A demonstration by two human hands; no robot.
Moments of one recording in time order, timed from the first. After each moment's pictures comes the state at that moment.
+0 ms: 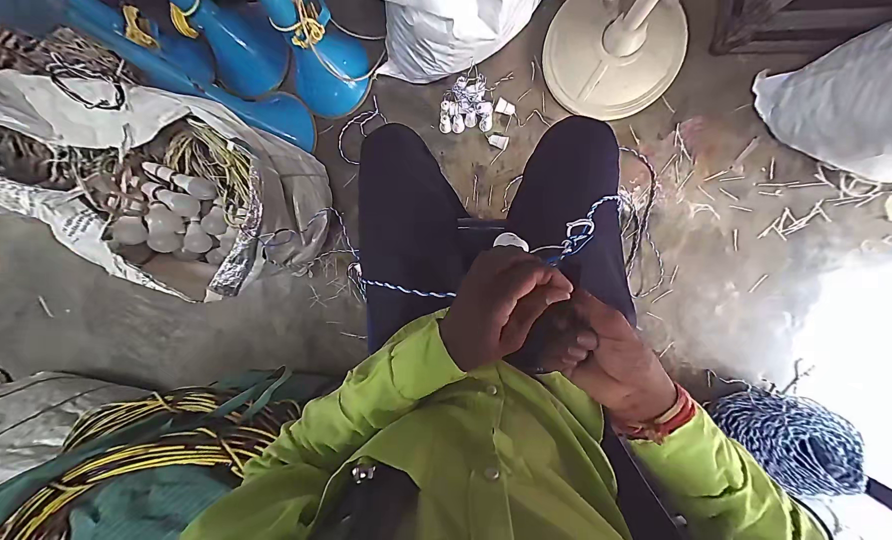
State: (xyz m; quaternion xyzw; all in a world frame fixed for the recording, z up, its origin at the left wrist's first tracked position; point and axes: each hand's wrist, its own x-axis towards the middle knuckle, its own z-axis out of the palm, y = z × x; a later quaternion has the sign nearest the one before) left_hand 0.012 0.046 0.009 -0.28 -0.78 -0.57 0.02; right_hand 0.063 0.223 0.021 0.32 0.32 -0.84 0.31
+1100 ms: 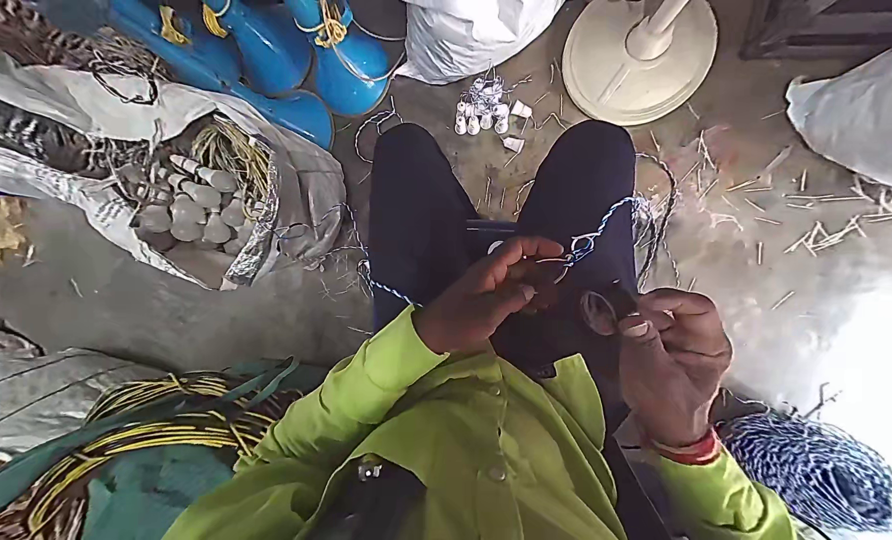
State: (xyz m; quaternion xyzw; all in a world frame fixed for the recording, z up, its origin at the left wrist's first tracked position) left_hand -0.002 0.030 0.026 -0.11 -0.58 -0.73 -0.35; right_hand 0.072 0.248 0.001 -0.03 0.62 -0.78 -0.08
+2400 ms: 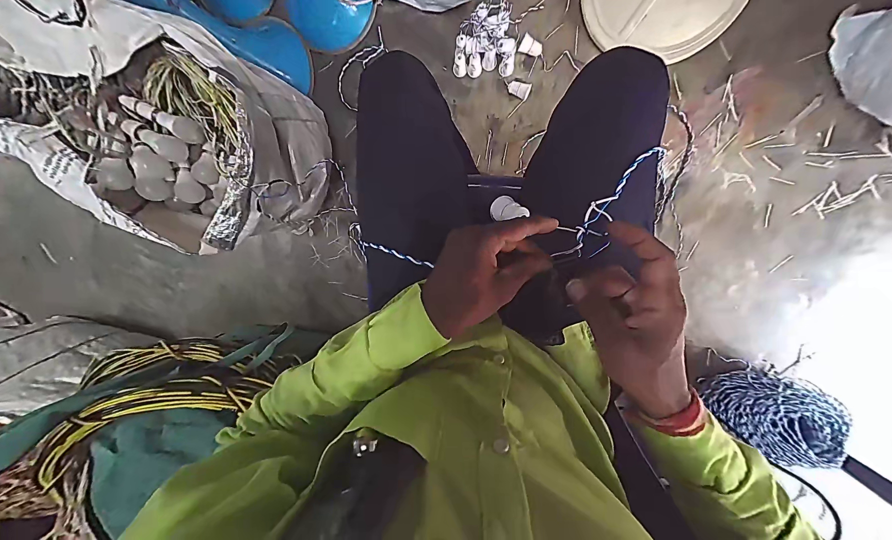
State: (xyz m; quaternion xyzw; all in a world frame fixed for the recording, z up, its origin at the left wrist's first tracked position) left_hand 0.017 0.028 0.015 -0.12 -0.76 -0.61 -0.20; right_hand 0.082 0.231 0.005 0.02 0.76 -0.64 0.07
